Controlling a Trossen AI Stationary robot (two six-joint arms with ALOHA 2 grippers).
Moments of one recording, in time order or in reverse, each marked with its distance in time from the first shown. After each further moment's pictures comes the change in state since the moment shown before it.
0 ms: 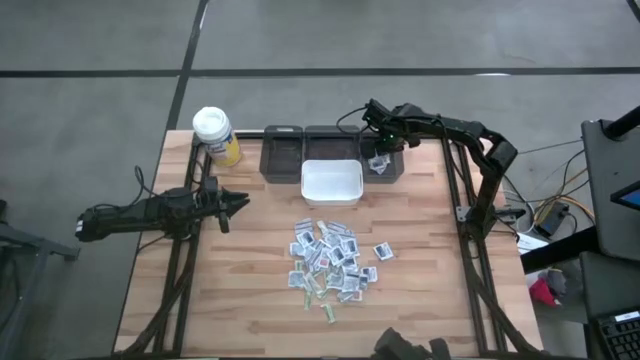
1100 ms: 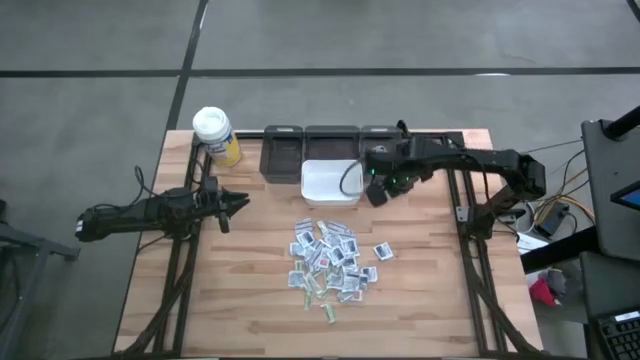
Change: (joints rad) left arm 0.000 0.000 0.000 0.000 0.000 0.000; right arm 0.505 -0.282 -0.014 -0.382 -0.033 0.274
